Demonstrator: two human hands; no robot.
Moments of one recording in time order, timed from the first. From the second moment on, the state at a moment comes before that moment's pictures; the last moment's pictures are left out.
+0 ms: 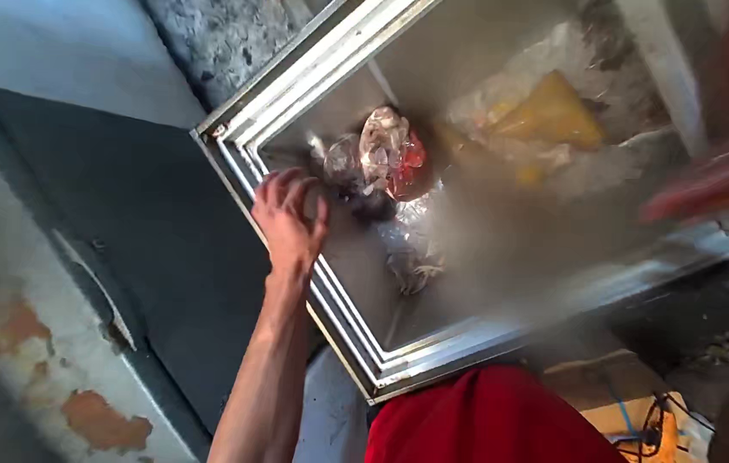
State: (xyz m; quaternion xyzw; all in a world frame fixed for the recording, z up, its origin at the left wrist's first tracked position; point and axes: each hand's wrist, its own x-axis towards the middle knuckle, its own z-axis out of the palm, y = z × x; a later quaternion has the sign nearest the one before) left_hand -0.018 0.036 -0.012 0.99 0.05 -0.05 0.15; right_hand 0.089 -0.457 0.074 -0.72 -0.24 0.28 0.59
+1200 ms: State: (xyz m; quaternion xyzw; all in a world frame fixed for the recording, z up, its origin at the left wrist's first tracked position) left_hand -0.029 0.129 -0.072 0.97 0.19 -0.12 0.08; right_hand -0.077 -0.137 -0.293 -0.68 -0.12 0.69 0.20
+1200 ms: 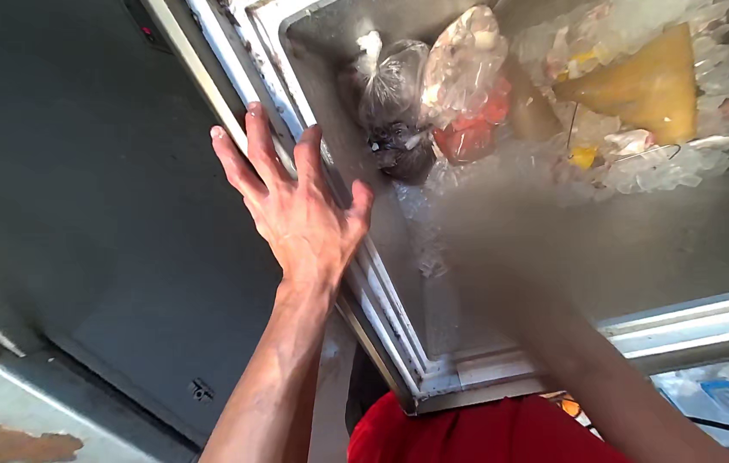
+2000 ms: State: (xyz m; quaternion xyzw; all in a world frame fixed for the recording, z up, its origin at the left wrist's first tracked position) left_hand -0.023 0.132 -0.079 0.98 0.18 -0.10 0.05; right_hand -0.130 -0.100 -0.314 -0.74 -0.30 0.60 -0.01
